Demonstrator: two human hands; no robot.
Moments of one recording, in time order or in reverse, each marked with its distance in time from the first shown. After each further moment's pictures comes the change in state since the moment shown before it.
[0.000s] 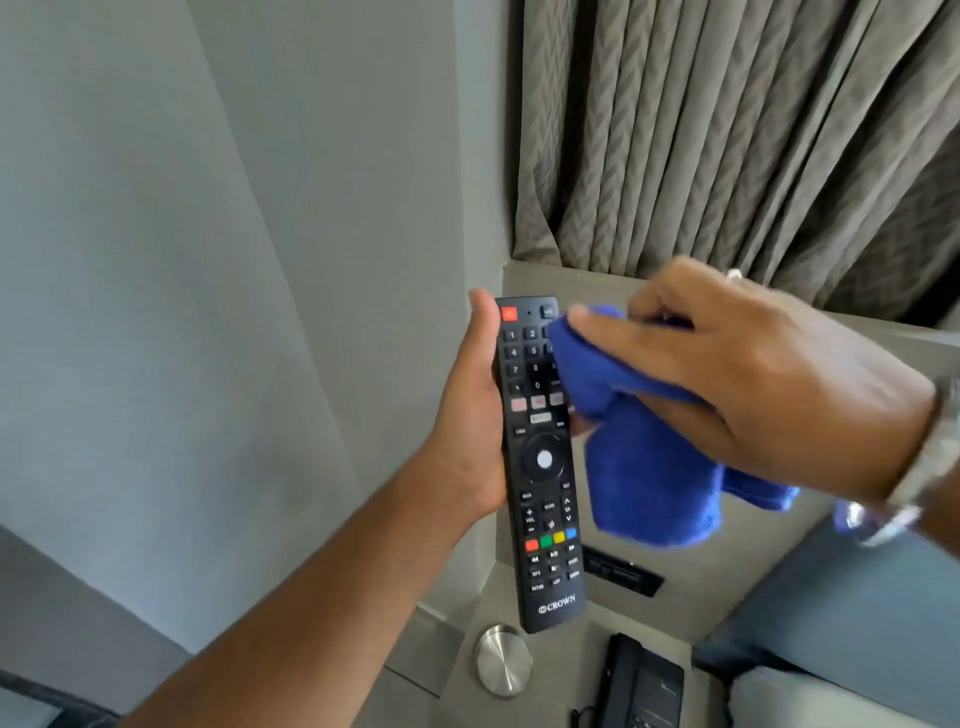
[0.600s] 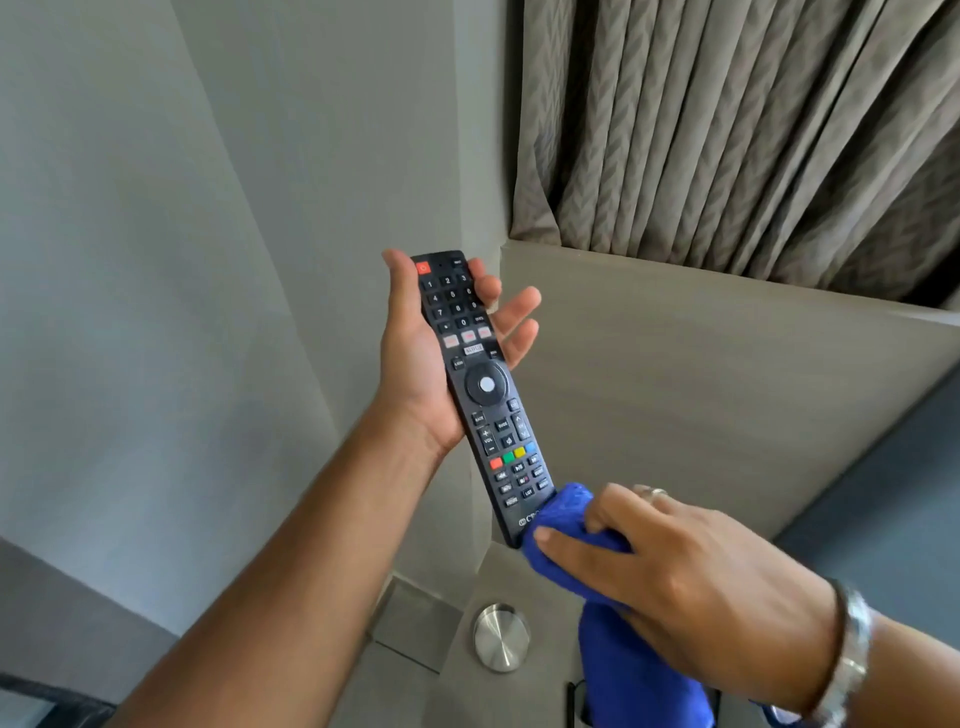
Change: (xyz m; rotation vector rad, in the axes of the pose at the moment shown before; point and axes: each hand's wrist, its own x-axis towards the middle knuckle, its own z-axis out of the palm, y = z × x) left_hand 0.014 0.036 -0.033 -0.081 0.316 0.159; right_hand -0.061 -0.067 0.068 0.107 -0.289 0.085
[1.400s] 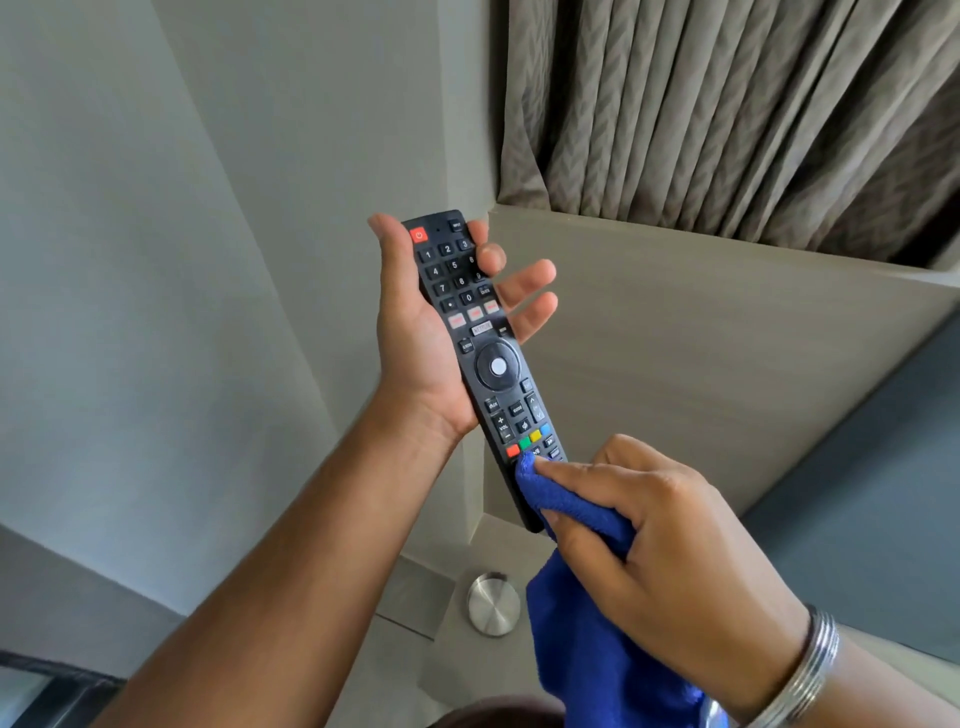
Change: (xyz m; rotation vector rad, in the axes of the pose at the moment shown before) left_hand -0.021 -0.012 0.013 0.037 -0.050 0.108; right_hand 0.011 -0.042 -0.007 0.500 0.201 0.513
